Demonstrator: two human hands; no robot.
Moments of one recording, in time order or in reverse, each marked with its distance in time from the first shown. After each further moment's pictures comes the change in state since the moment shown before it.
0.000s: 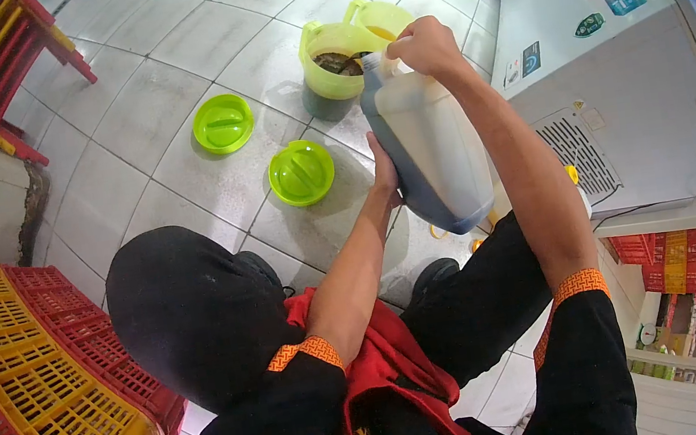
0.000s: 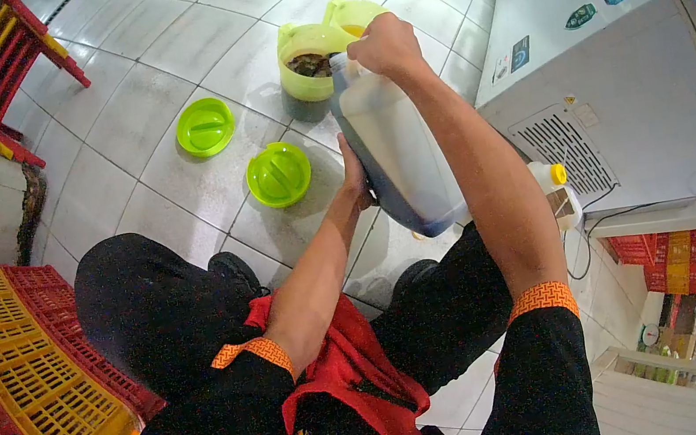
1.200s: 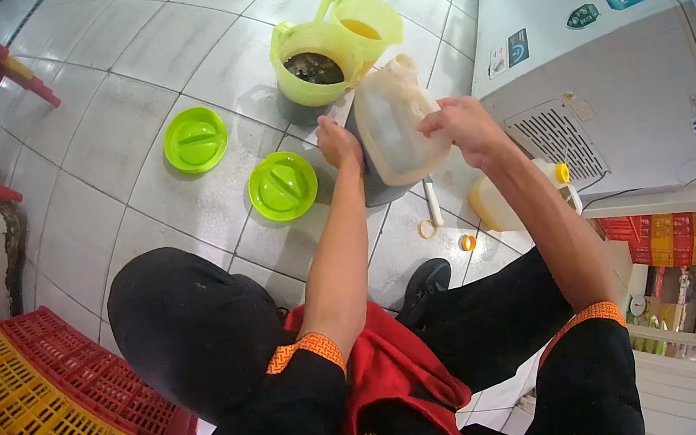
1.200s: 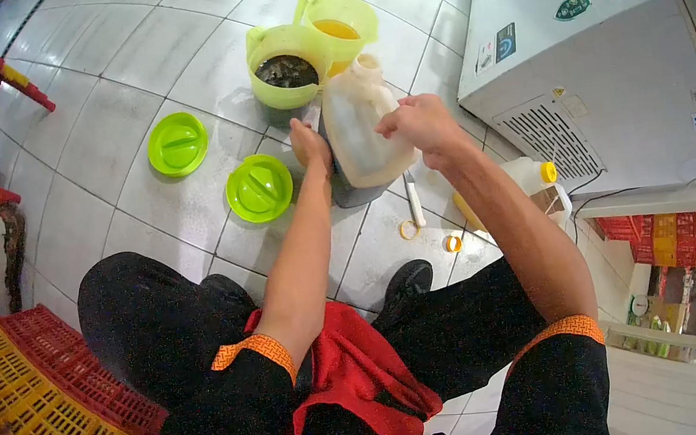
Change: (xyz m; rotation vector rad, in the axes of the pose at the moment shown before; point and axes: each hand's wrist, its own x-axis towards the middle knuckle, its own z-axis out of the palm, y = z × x) left_hand 0.102 0.032 -0.054 0.383 0.960 0.390; right_hand -0.072 0.059 -0.007 0.669 -0.306 0.487
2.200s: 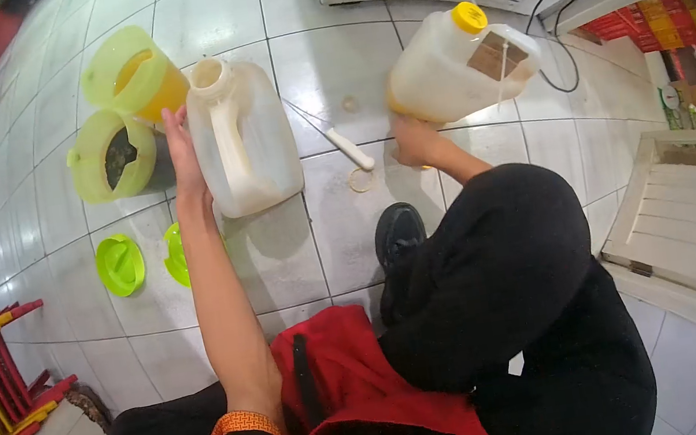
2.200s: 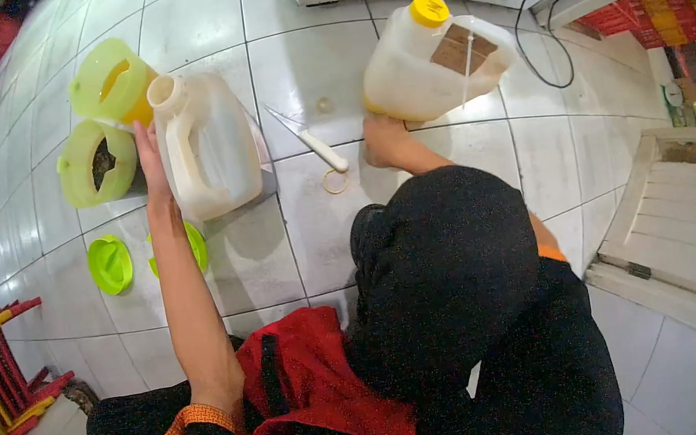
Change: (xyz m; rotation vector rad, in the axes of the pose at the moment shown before) left_hand -0.032 0.054 0.026 0.013 -1.066 -0.005; right_hand 0.022 0.360 -0.075 -0.968 0.202 -0.033
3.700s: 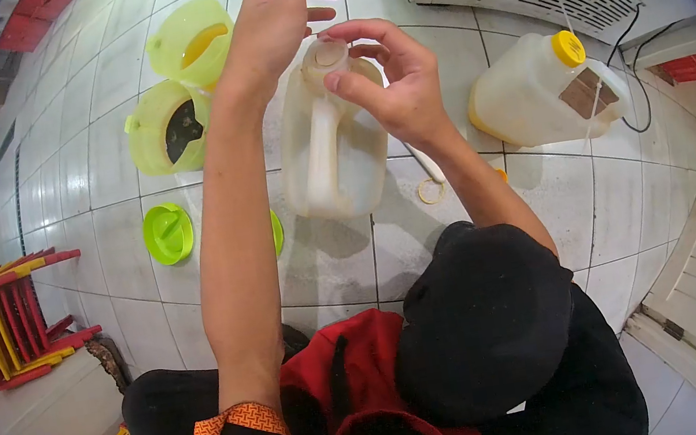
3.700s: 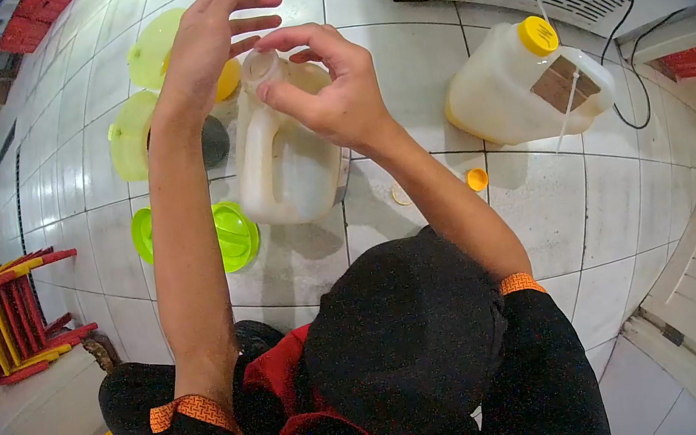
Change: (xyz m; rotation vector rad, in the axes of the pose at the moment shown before) left_hand 0.021 0.114 0.133 0.710 -0.072 0.134; right_hand 0.056 -0.155 -0.168 1.478 0.725 -0.619
